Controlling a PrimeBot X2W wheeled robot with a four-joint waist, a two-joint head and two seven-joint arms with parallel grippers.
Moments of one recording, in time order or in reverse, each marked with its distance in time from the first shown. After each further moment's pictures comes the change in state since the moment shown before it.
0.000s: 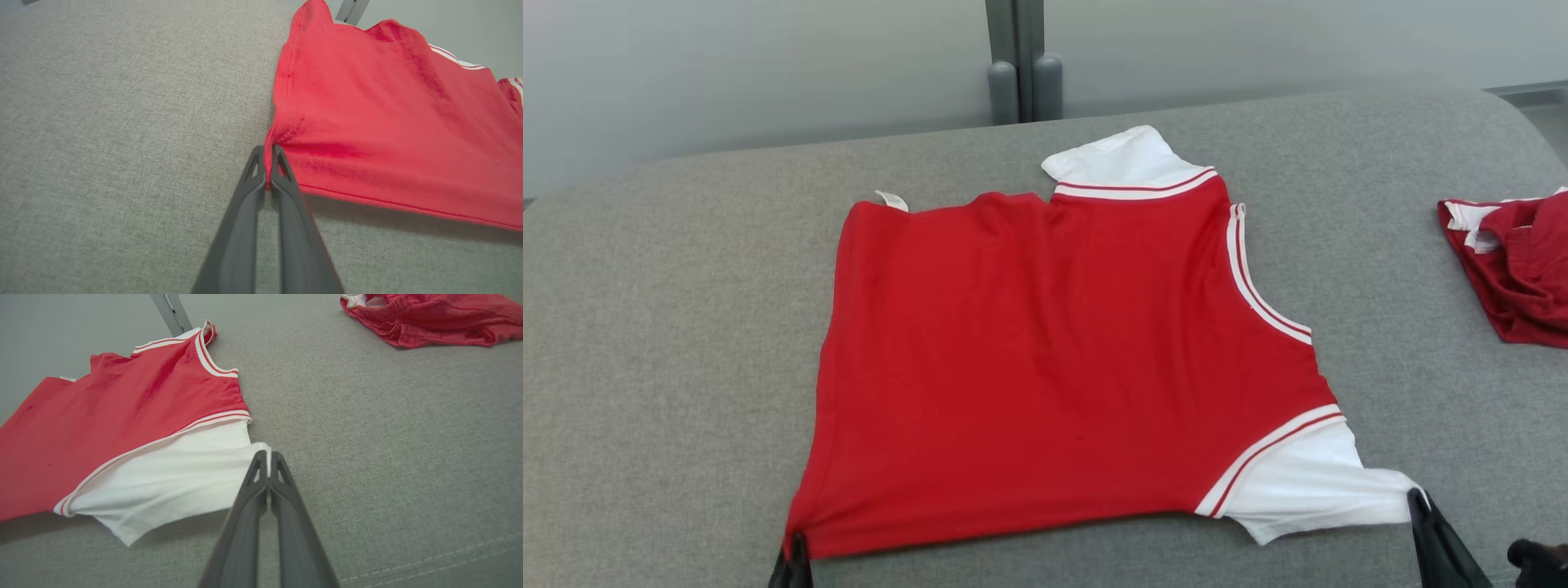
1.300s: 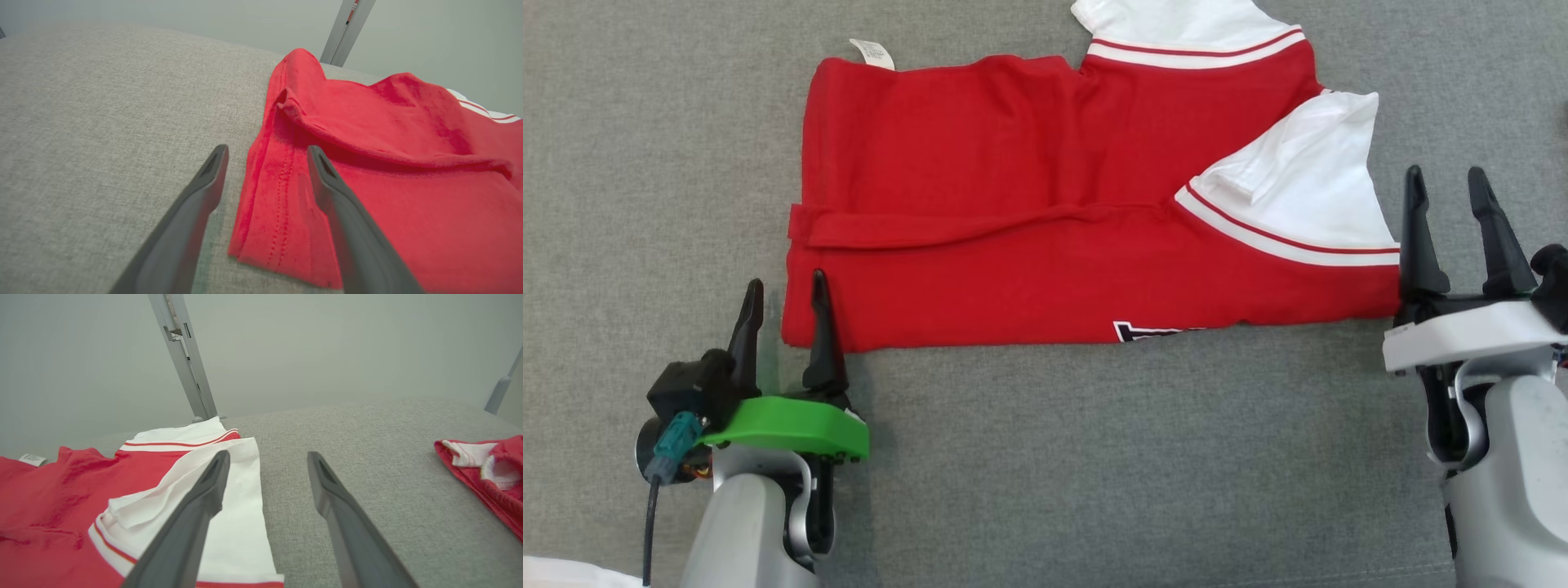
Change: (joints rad) left arm -0.487 0.001 -0.019 0.065 0.049 -0.032 0.000; right arm -0.592 0.034 -0.080 0.041 -0.162 -0.001 0.000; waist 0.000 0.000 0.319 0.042
